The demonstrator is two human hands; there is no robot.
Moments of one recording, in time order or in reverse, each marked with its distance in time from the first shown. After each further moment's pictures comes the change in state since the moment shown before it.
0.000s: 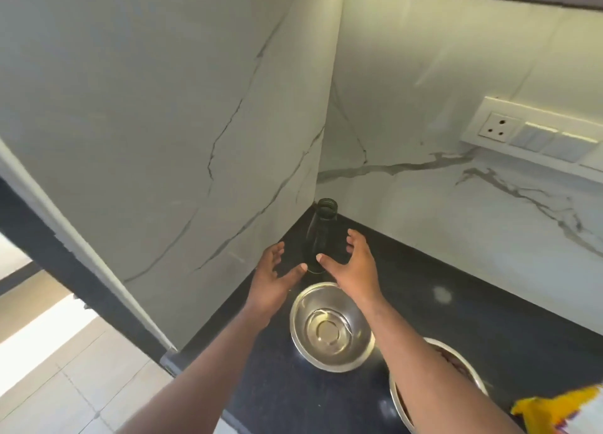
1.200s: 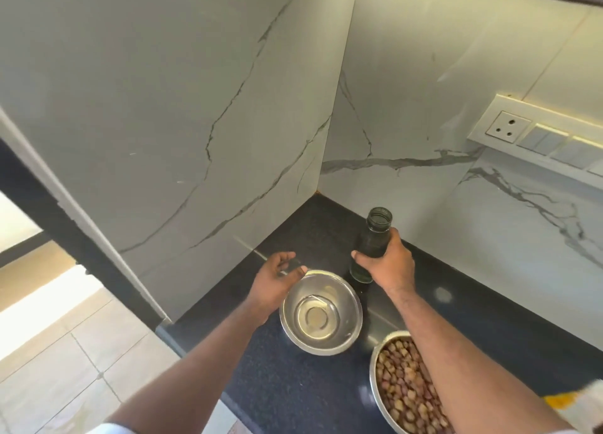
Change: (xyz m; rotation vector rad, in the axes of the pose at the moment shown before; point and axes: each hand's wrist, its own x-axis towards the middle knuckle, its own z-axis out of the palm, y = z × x) left_hand -0.021 -0.015 0.023 0.028 -0.011 -0.141; right_hand 0.010 0.030 -0.074 -0.239 0.069 0.050
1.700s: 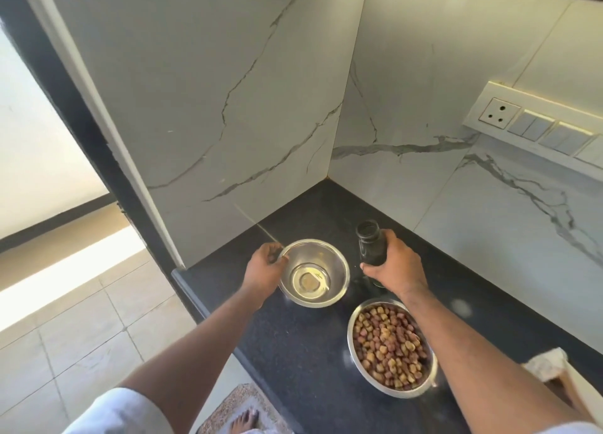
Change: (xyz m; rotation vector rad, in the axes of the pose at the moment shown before) left_hand -0.070 -0.019 0.023 0.089 0.264 -0.083; right_hand -0.056 0.034 -0.060 -0.355 -0.189 -0.245
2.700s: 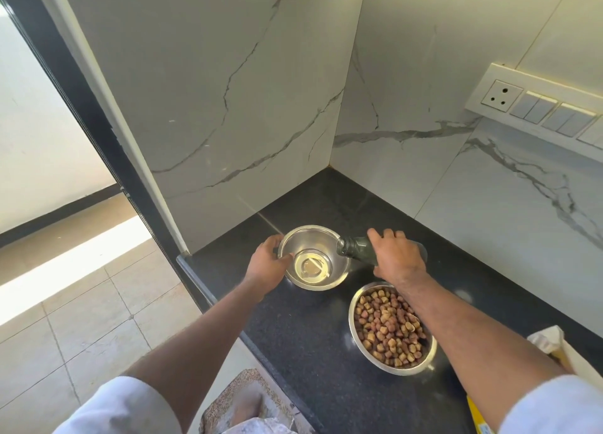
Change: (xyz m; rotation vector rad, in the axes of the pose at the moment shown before) left_hand -0.008 -0.017 0.002 0.157 -0.028 0.070; right_hand -0.008 -0.008 0.003 -0.683 -0.169 -0.200
